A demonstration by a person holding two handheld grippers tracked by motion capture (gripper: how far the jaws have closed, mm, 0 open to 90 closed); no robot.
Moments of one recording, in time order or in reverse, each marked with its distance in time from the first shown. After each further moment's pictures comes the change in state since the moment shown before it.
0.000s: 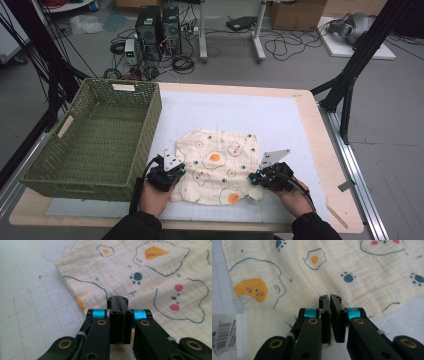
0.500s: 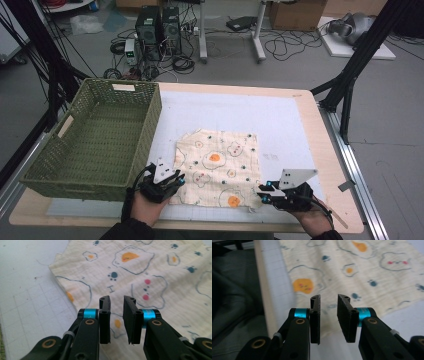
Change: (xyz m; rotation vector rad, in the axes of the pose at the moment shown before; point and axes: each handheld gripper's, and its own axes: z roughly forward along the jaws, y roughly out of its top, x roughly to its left) left arm -0.013 -0.008 -0.044 -0.045 -0.089 0.033; right arm 0.045 -0.024 -0.055 -0.155 0.051 -0.083
